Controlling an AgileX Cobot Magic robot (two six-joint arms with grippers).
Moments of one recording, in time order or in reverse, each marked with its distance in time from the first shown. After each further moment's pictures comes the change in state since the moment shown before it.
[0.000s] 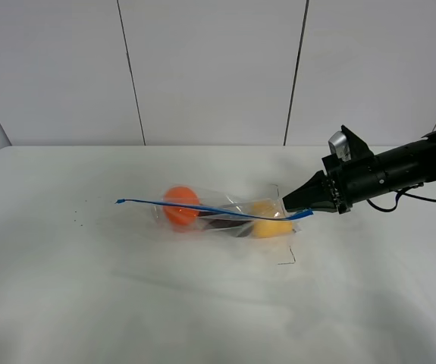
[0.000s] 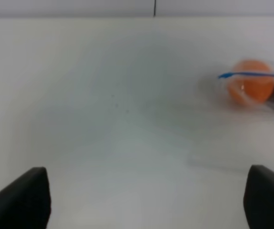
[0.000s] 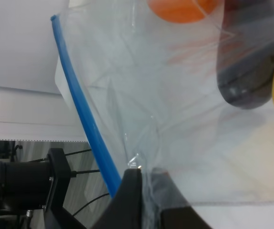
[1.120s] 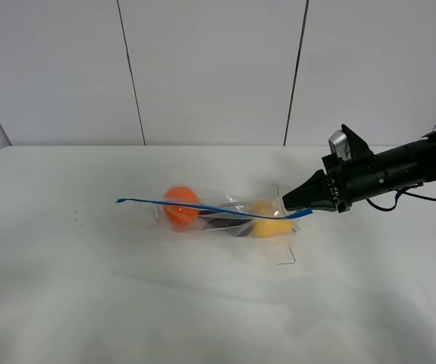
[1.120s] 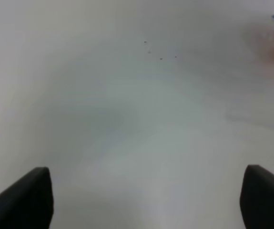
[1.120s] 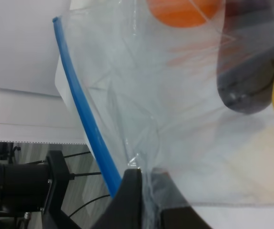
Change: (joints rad) left arm 0.000 -0.055 0.117 0.121 0.064 -0.072; right arm 0.000 0.000 0.000 0.011 -0.003 -0.017
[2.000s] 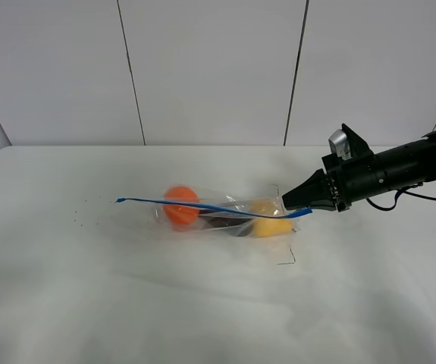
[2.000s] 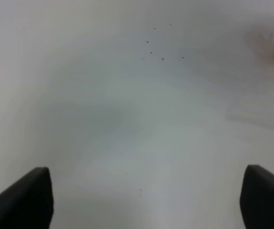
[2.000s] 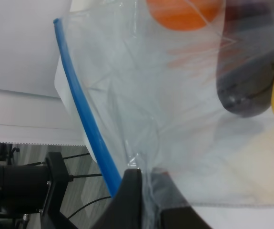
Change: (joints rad) left arm 0.000 0.000 0.000 -0.005 0.000 -0.008; right arm 0.000 0.000 0.000 0.004 -0.003 -0.006
